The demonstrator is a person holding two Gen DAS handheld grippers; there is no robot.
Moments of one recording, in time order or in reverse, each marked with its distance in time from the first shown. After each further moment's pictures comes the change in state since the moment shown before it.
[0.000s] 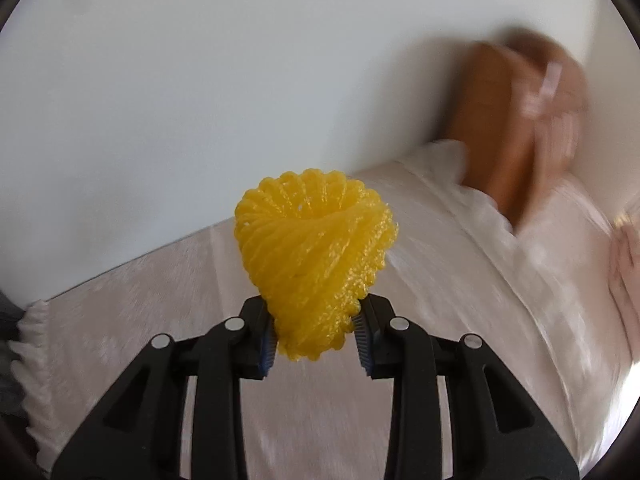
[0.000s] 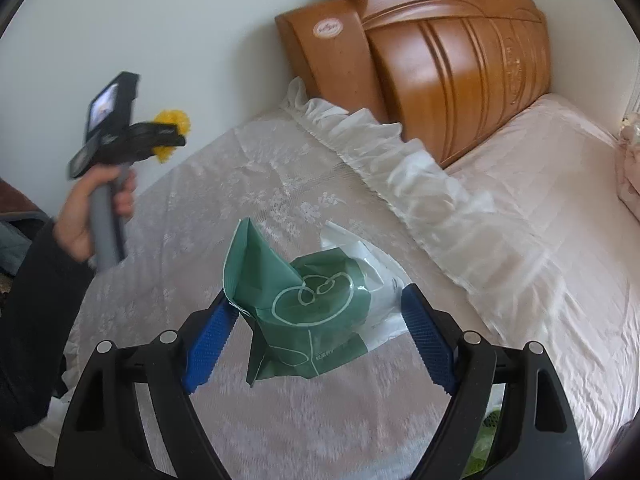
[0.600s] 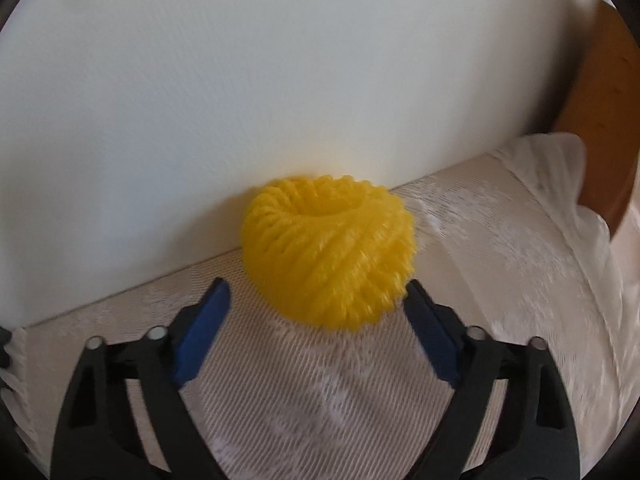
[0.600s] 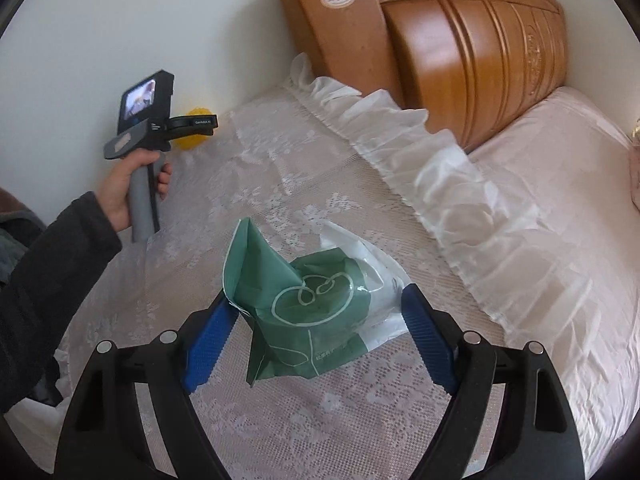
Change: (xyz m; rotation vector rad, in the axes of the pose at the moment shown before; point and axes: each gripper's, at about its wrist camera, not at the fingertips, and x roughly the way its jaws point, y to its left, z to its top) left arm 0.156 0.030 0.045 -0.065 0.101 0.156; right arm 0.073 0.009 0.035 -0.021 0.093 0.009
